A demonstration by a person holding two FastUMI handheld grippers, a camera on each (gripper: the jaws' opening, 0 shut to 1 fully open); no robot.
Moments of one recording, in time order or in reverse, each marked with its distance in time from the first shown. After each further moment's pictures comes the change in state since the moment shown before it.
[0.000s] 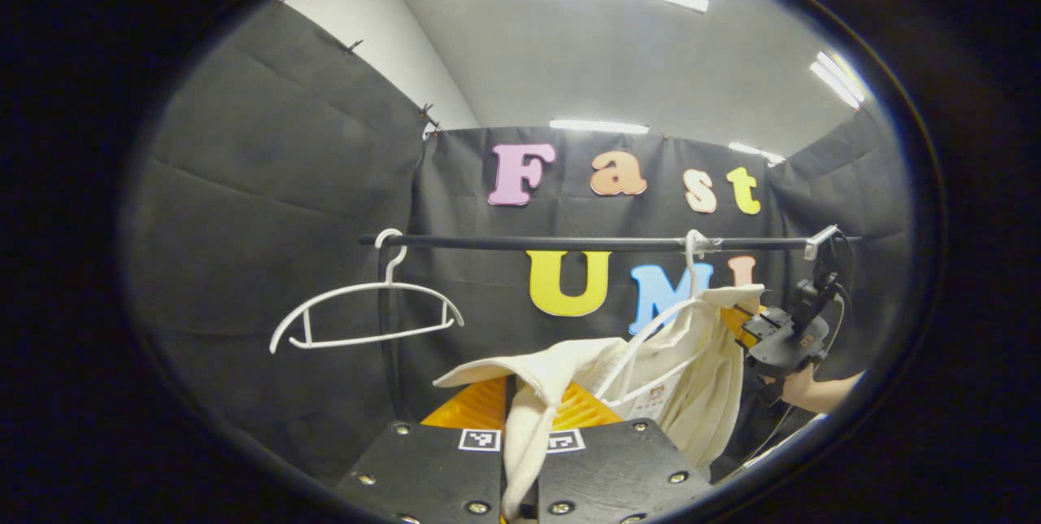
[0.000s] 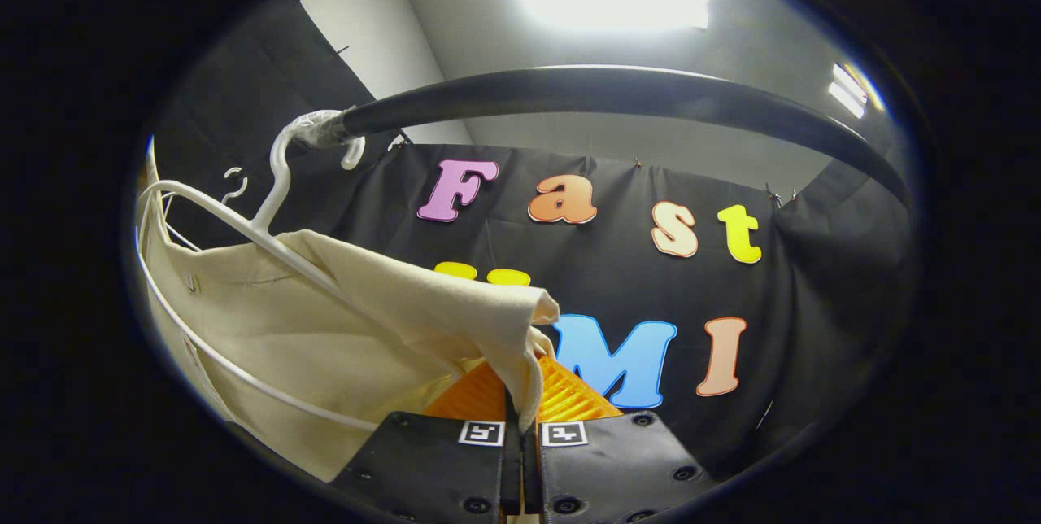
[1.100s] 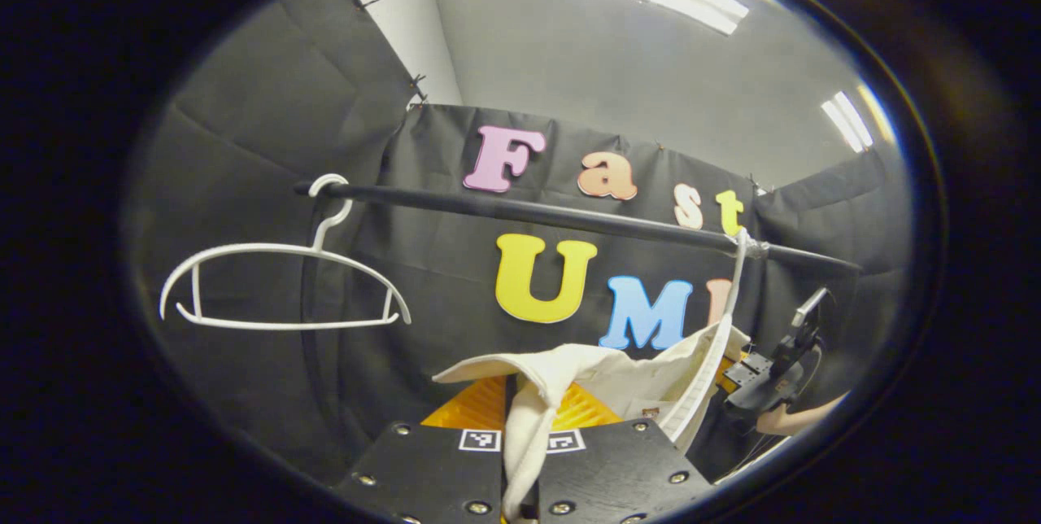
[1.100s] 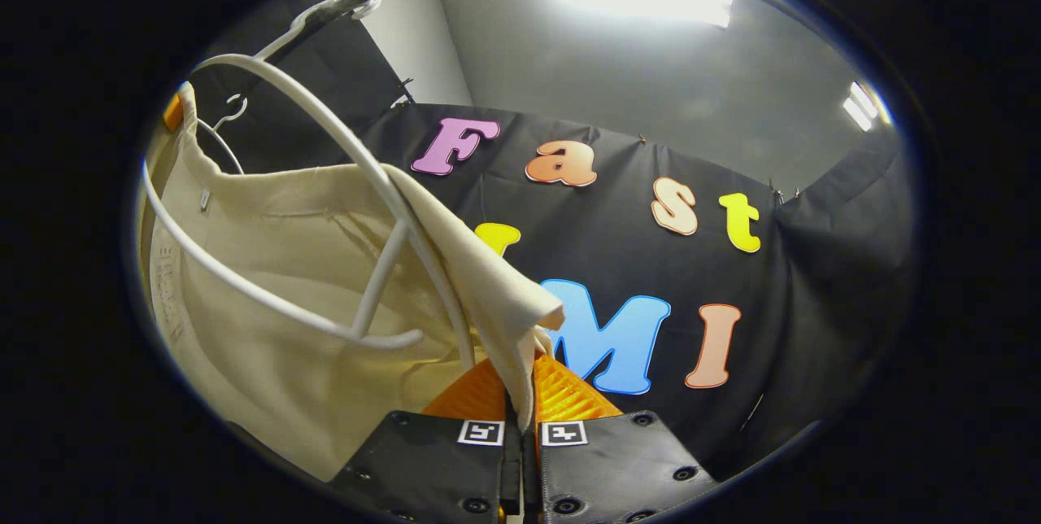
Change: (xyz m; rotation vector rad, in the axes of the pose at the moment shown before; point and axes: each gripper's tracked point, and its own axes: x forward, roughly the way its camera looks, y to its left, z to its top) left arm 0.099 -0.010 -0.040 -0.203 0.010 -0.133; right arm 0.020 -0.006 -0.093 -0.100 0.091 0.009
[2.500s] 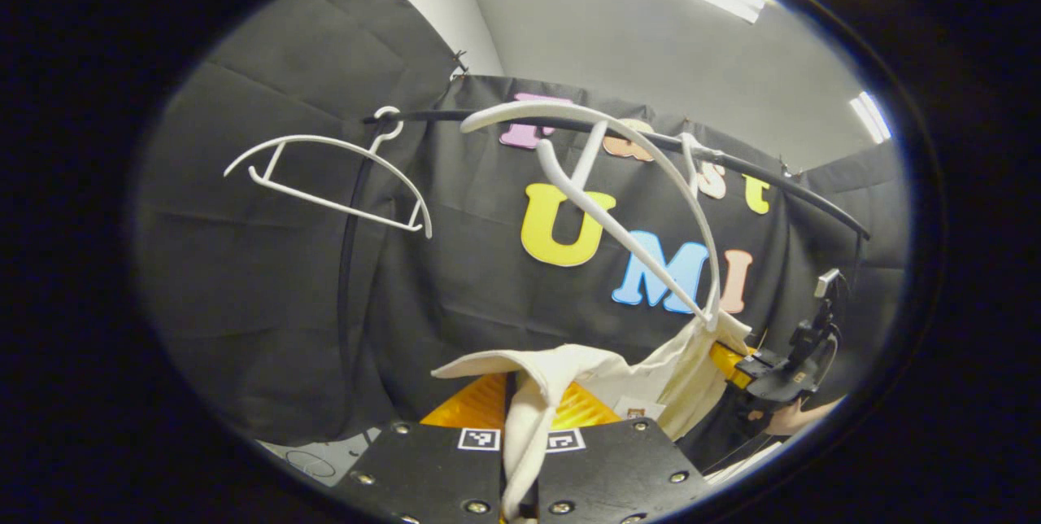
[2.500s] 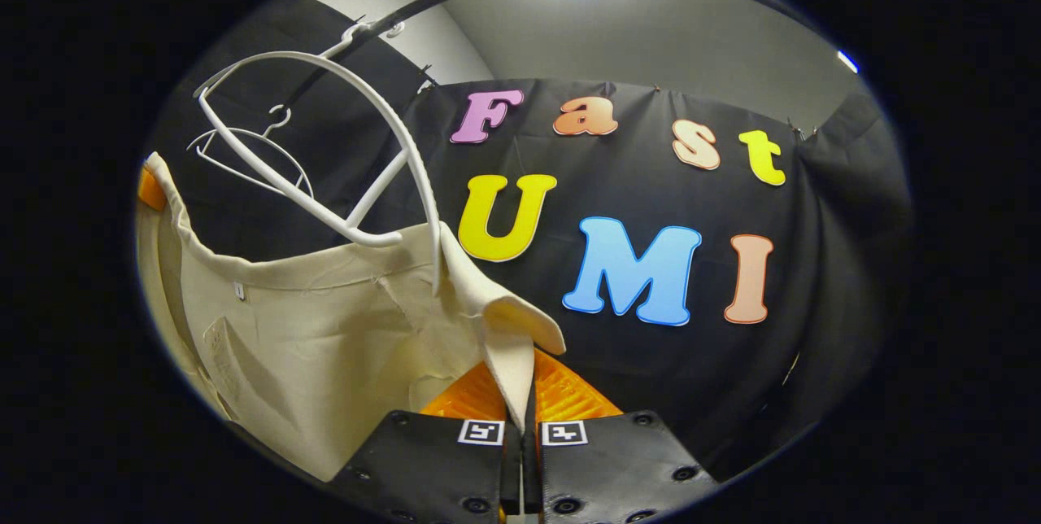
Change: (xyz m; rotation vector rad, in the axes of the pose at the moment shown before) left arm -0.104 -0.063 -0.120 -0.036 0.104 0.165; right arm -0.103 -0.003 -0.061 0.146 0.151 0.164
